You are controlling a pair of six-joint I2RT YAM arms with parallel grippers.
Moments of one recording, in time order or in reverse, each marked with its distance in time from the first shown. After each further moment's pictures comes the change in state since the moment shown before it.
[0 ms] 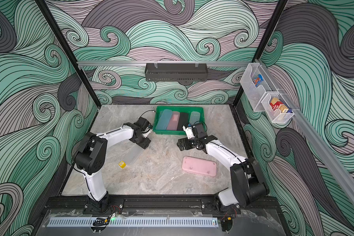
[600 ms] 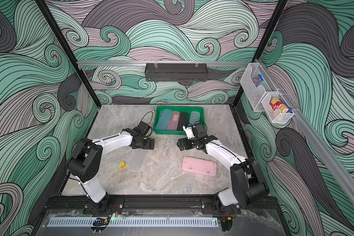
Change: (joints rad) left arm -0.090 -0.124 -0.156 0.138 0.019 -0.502; right arm 0.000 0.000 0.000 0.002 0.000 0.000
